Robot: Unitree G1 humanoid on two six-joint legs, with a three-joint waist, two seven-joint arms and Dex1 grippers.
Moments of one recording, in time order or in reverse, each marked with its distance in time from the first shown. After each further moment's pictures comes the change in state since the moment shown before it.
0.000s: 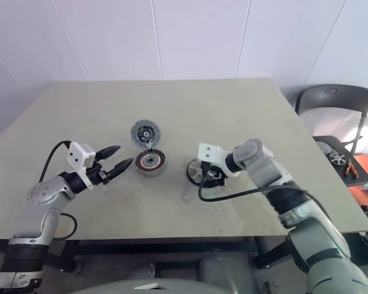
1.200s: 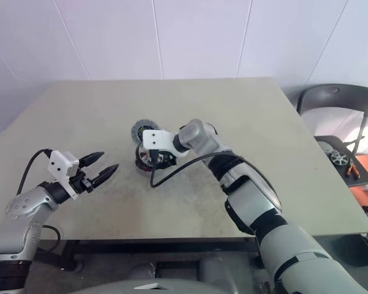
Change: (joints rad) left arm 0.134 0.054 0.087 -0.076 -0.011 -0.016 0.021; right arm -0.411 0.446 0.070 0.662 -0.143 -0.457 -0.091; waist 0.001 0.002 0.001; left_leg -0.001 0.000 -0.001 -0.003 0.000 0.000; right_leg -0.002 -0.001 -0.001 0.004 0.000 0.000
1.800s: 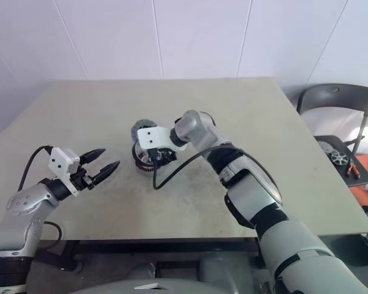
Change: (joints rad) left arm -0.030 0.000 -0.004 0.004 0.000 0.001 -0.006; right arm -0.075 -0.010 0.018 -0.002 -0.059 -0.104 0.091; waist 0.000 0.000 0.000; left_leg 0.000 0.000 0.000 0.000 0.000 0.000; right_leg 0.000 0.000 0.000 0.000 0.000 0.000
